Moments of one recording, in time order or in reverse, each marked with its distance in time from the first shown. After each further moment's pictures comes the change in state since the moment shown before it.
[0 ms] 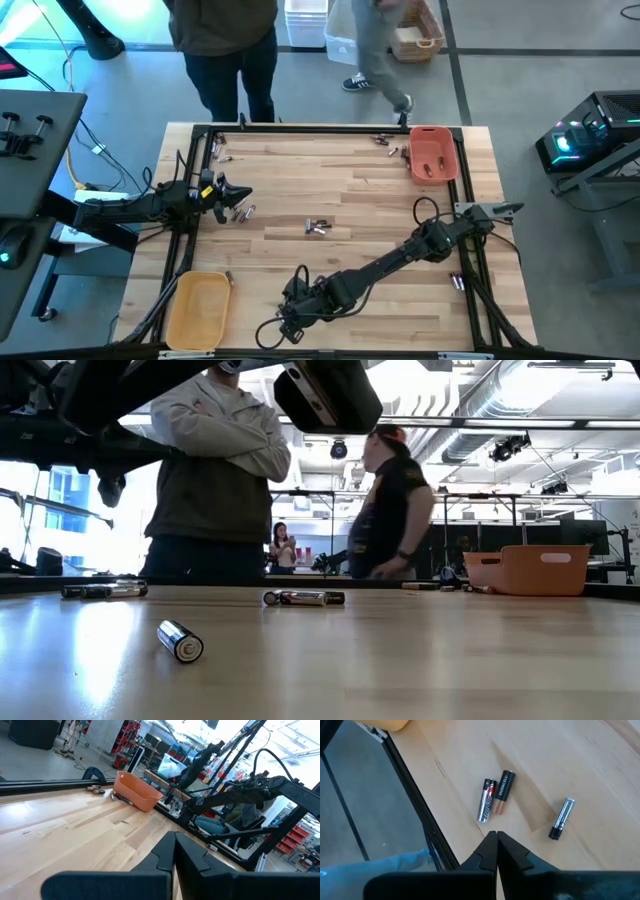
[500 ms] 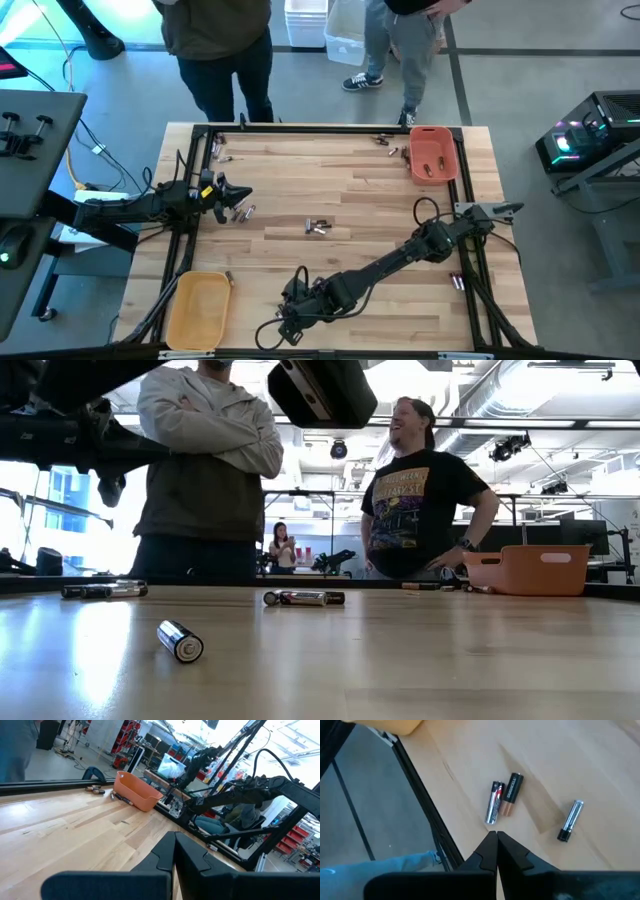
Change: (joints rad) left arm 0.000 0.000 0.000 0.000 0.000 0.000; right arm 0.003 0.000 0.000 0.027 0.007 0.002
